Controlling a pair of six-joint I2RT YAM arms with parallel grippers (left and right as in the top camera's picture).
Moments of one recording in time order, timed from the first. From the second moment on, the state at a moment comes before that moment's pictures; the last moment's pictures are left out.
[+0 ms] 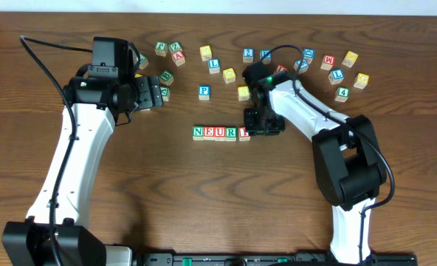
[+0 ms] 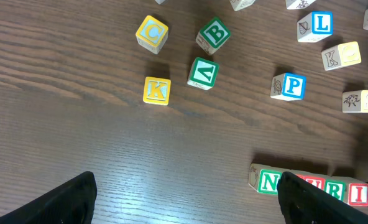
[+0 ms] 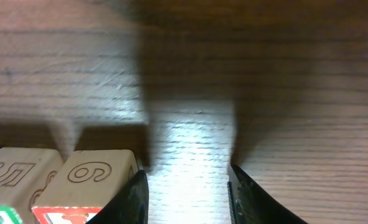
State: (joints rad) left arm -0.07 1.55 1.37 -0.89 0.02 -0.25; right arm 0.45 2.14 1.54 -0.97 -0.07 0.41
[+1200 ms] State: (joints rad) left arm -0.07 1.55 1.37 -0.89 0.02 -0.25; right arm 0.48 2.14 1.54 -0.98 -0.10 0.42
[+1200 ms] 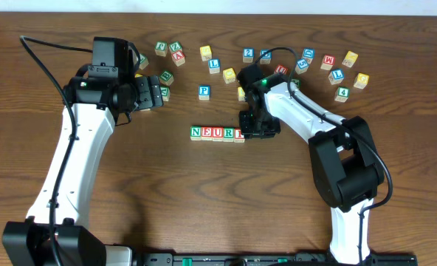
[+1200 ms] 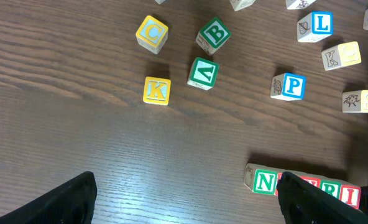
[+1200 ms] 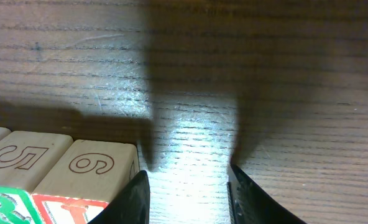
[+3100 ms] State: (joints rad) left arm -0.07 1.55 1.37 -0.89 0.02 -0.25; right arm 0.29 1.81 1.69 -1.10 -0.10 0.33
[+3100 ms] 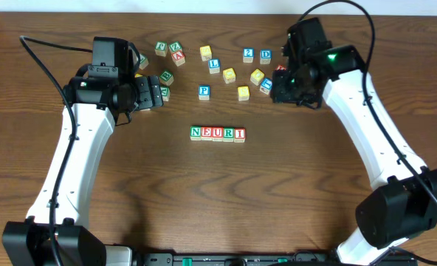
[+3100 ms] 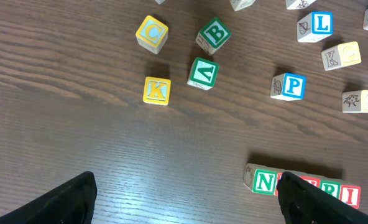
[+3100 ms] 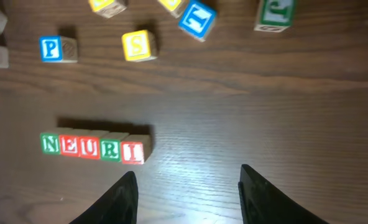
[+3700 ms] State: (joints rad) left arm -0.07 1.55 1.37 -0.88 0.02 -0.25; right arm 0.27 1.81 1.69 -1.08 -0.03 0.33
